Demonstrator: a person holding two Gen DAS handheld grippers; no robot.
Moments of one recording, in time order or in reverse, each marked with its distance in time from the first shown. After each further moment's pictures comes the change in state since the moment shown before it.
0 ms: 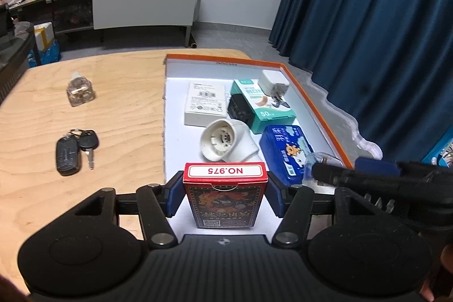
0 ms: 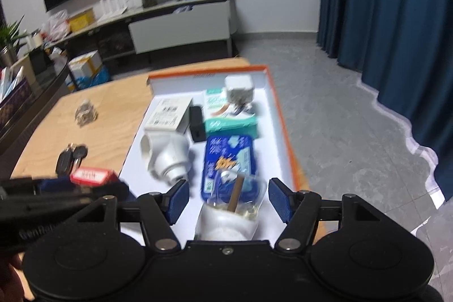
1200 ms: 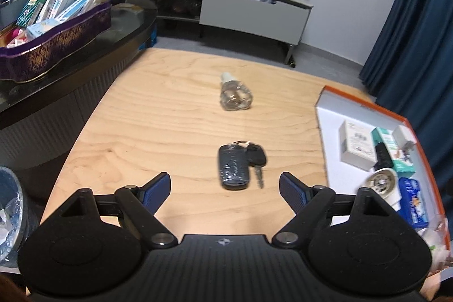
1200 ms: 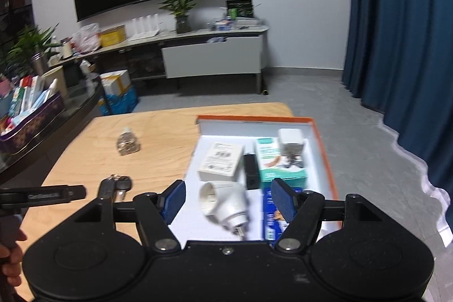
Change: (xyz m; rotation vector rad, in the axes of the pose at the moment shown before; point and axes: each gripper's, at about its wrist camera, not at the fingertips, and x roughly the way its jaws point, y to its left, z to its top) left arm -0.026 0.145 0.010 -0.255 -0.043 0.301; right arm -0.019 0.067 0.028 -0.104 -0.110 0.092
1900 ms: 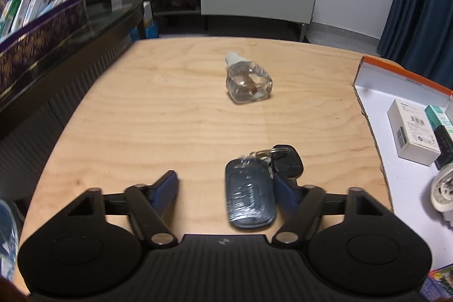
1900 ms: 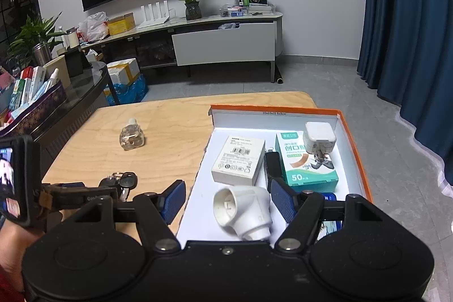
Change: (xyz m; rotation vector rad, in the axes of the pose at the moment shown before) left arm 0.080 -0.005 0.003 0.134 0.009 0.095; right arm 0.050 0.006 0.007 0.002 0.048 0.047
